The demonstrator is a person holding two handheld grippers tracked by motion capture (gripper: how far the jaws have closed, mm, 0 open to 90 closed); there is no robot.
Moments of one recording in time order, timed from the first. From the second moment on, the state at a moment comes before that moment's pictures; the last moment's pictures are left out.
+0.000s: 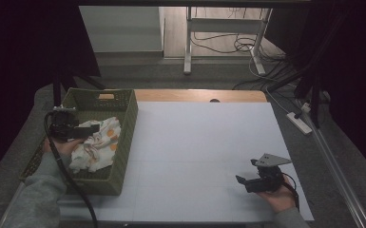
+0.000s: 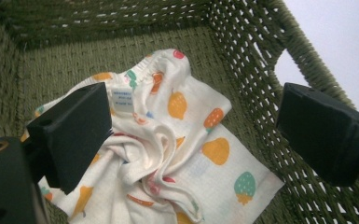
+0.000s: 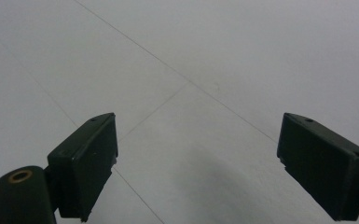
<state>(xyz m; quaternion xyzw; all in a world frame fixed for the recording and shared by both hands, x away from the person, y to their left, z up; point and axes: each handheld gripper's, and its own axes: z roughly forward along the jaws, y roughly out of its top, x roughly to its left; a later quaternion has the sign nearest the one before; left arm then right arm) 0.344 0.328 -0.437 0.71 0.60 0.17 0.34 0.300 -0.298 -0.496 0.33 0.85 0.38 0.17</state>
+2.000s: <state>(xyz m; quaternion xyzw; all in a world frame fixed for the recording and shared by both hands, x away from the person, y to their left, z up) 0.382 0.336 -0.499 0.74 0.64 0.07 0.22 0.301 -0.297 -0.499 0.32 0.86 0.36 0.17</state>
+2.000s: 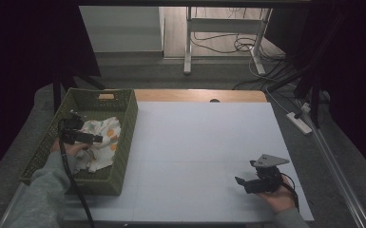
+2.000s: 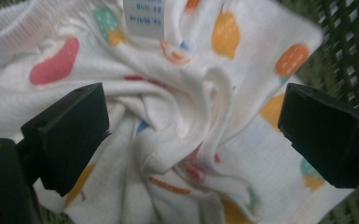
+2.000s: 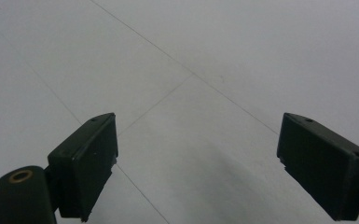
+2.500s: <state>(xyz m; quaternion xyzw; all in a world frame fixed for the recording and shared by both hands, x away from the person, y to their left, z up) 0.385 0.332 -0.509 0.75 0.63 0.06 0.18 0.300 -0.296 -0.500 0.32 0.86 0.36 0.17</state>
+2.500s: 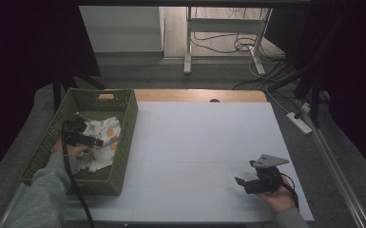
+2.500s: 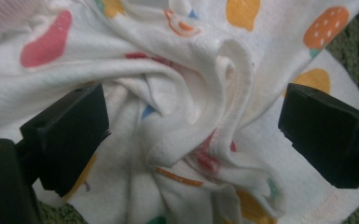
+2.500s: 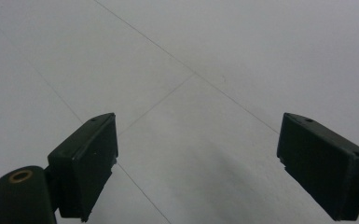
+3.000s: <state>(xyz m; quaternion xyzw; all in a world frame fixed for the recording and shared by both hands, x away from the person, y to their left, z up) 0.388 0.335 -0.516 0.75 0.64 0.06 0.15 0.301 -0.295 -0.501 0.32 0.86 0.36 0.17</state>
